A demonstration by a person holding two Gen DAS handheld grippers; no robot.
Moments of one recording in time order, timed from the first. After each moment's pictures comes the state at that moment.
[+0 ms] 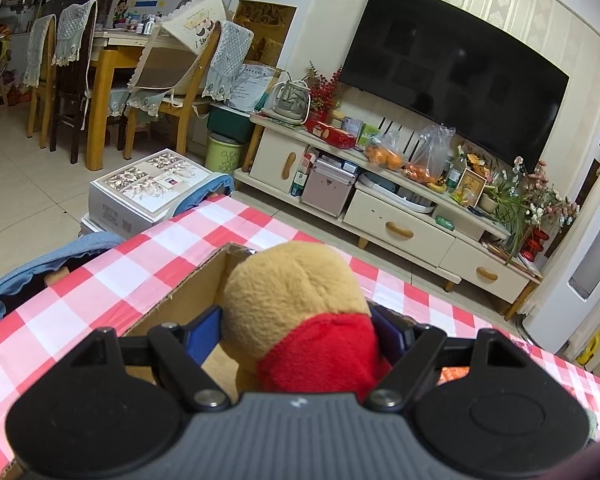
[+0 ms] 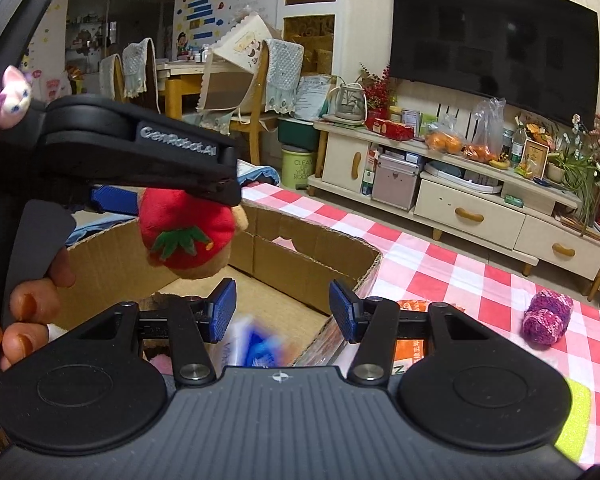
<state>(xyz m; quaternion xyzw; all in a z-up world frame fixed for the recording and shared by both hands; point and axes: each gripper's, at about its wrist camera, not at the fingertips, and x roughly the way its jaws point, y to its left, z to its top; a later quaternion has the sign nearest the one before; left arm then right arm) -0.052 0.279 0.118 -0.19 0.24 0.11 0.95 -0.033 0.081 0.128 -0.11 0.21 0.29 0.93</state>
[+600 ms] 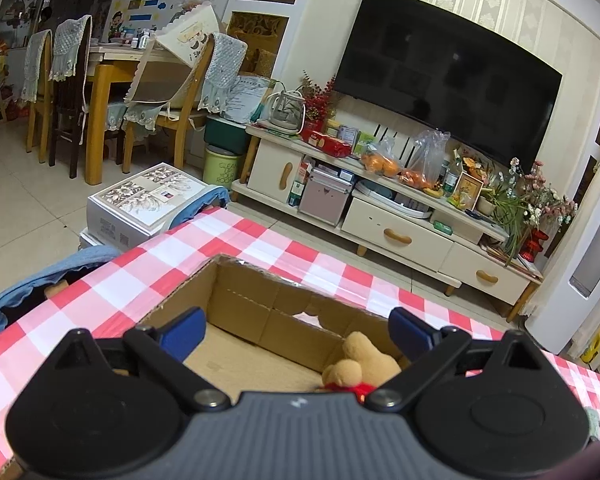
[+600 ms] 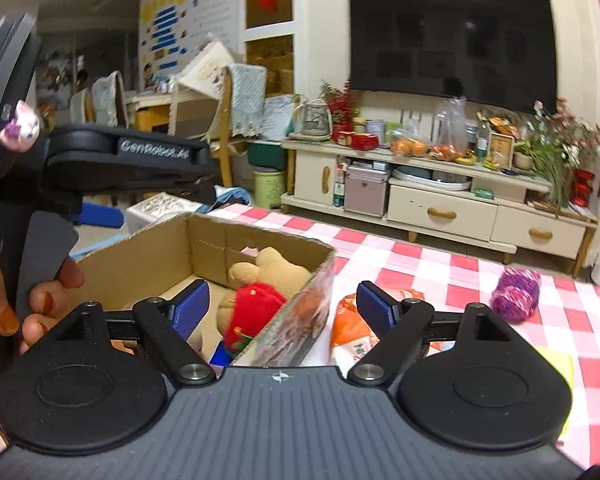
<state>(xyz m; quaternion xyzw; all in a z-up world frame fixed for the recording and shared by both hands) -0.054 0.271 0.126 -0.17 0.23 0.11 0.95 -0.061 0.033 0.139 -0.05 0.19 0.25 0.95</state>
